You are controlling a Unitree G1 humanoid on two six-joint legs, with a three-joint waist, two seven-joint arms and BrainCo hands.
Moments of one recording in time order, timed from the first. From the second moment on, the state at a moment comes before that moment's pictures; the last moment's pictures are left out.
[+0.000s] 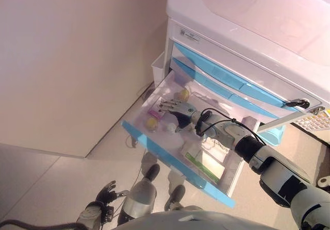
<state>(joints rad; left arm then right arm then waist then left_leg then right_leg) 0.06 0.30 -0.18 1.11 -0.28 -0.18 -0.09 -0.68 -0.44 0.81 0.58 -0.77 -0.32 -0.07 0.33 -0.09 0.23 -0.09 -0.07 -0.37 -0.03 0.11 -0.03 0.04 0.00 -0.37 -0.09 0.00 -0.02</state>
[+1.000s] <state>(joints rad) 0.06 0.31 -0.20 1.07 -0.27 -0.18 -0.10 -0.73 -0.37 0.84 0.72 -0.80 -0.27 -0.13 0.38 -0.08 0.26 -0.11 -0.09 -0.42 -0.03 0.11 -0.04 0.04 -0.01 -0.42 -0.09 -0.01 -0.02</state>
